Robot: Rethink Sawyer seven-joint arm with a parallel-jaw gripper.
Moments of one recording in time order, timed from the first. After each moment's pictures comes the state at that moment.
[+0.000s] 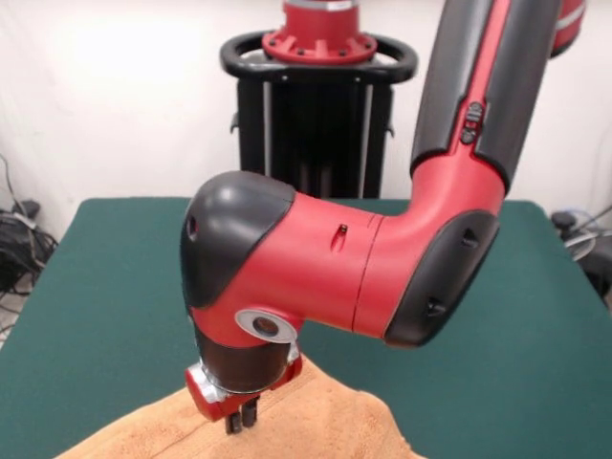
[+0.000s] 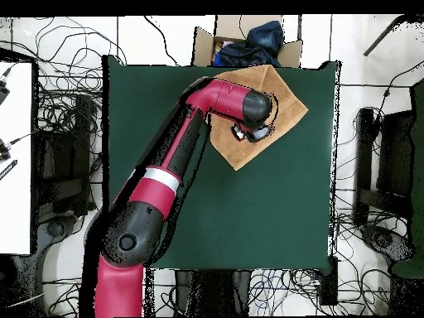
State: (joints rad) arm 0.09 0.44 -1.13 0.44 -1.87 -1.13 3.92
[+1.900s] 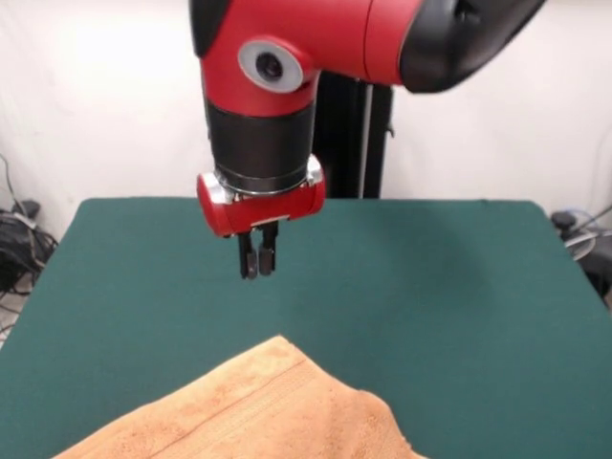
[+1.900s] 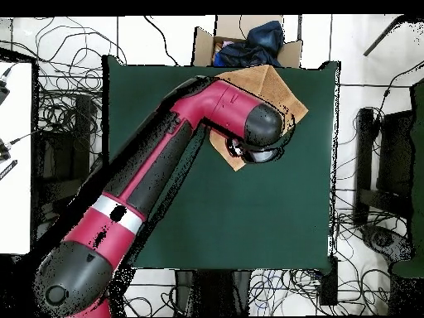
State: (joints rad) arm 0.23 0.17 -1.13 0.78 -1.83 -1.24 3.92
